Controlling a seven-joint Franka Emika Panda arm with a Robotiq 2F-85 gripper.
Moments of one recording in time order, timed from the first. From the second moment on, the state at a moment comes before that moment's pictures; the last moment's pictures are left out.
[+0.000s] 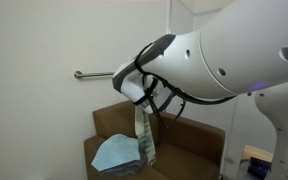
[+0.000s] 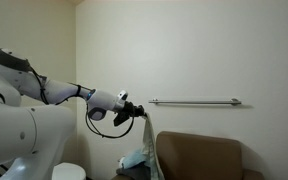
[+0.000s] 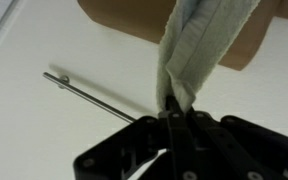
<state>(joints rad) 1.81 1.04 -1.42 -2.32 2.05 3.22 -1.23</state>
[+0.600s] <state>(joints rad) 1.94 1.13 -1.98 -2.41 2.21 3.01 -1.23</state>
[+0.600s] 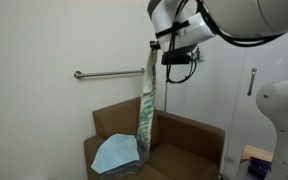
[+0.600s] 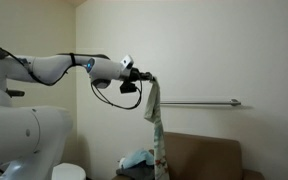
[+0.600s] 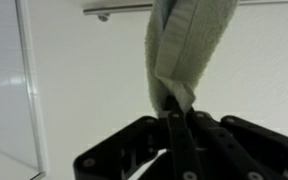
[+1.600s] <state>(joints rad) 1.30 1.44 -2.02 -2.19 1.91 3.18 -0.48</state>
